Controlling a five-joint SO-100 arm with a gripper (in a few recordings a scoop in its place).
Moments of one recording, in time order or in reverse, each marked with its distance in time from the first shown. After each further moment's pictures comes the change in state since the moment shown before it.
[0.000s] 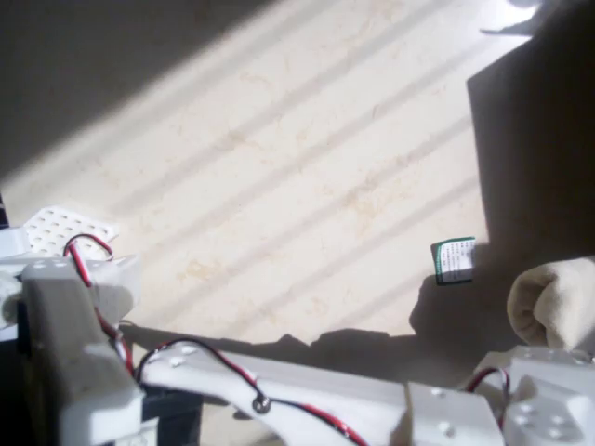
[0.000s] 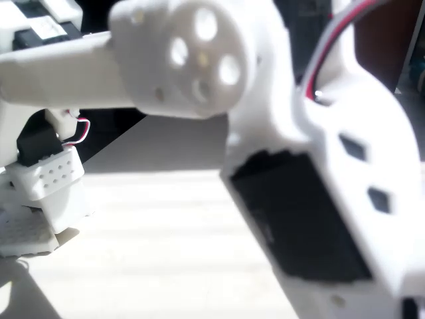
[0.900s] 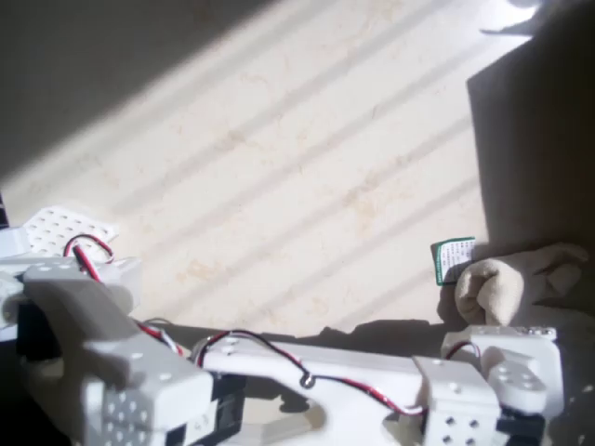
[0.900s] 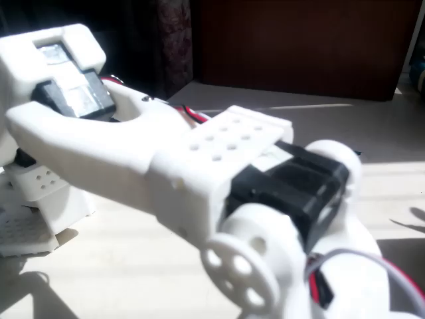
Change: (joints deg) arm 1.2 -11.2 -0.9 0.0 -4.1
